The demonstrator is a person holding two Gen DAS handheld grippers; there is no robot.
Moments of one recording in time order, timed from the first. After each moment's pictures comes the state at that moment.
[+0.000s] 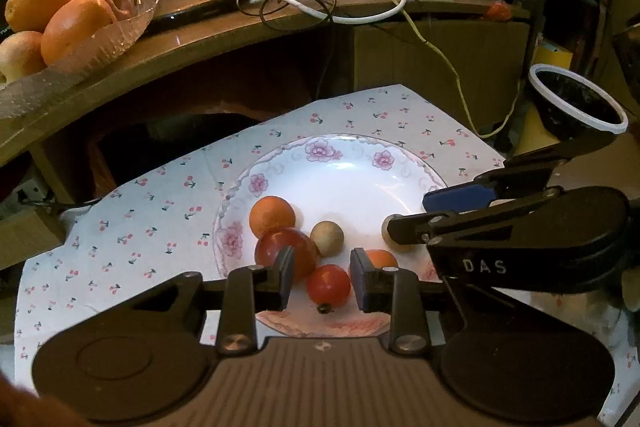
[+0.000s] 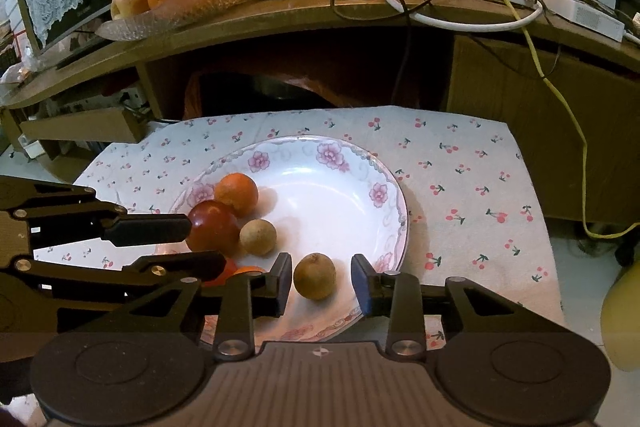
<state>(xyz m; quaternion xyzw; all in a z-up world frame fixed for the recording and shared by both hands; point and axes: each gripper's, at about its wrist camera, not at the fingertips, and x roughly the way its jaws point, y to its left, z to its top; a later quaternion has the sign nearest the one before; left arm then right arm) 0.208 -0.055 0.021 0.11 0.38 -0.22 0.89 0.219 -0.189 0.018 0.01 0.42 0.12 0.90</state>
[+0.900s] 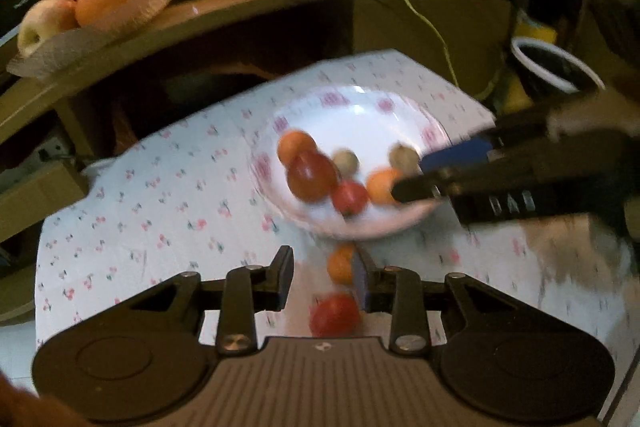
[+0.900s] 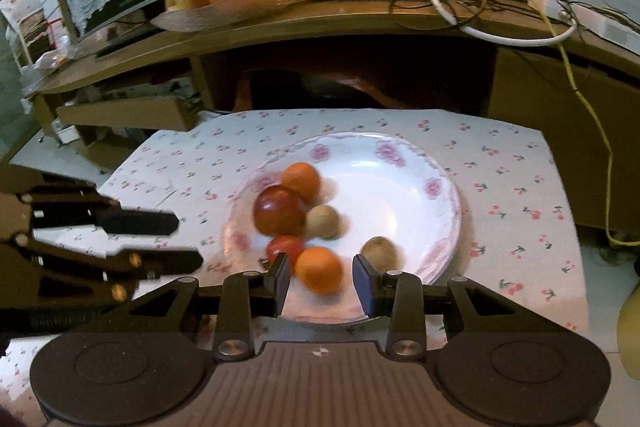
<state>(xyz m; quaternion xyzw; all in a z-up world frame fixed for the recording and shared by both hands) 0.166 -0.007 0.023 0.13 0.41 -0.24 0.87 0.194 -0.166 0.032 0.01 0.42 0.18 0.89</state>
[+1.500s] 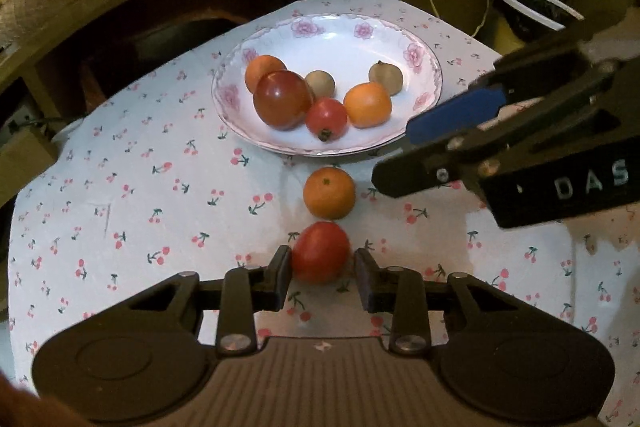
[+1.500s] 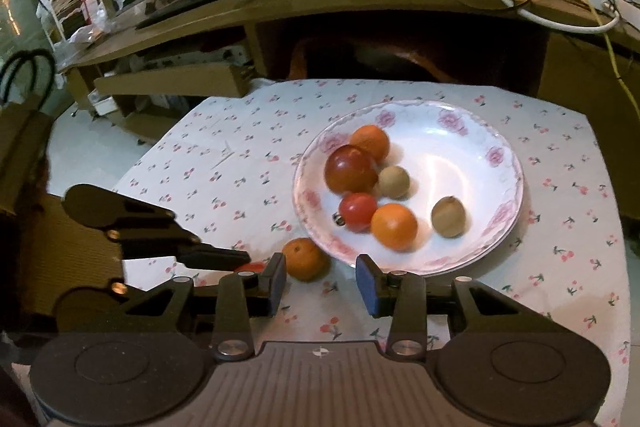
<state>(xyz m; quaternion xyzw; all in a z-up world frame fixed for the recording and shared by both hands) 0.156 -0.011 -0.018 0.15 0.45 -0.25 0.84 0.172 -0.143 0.031 0.01 0.45 0.23 0.86</state>
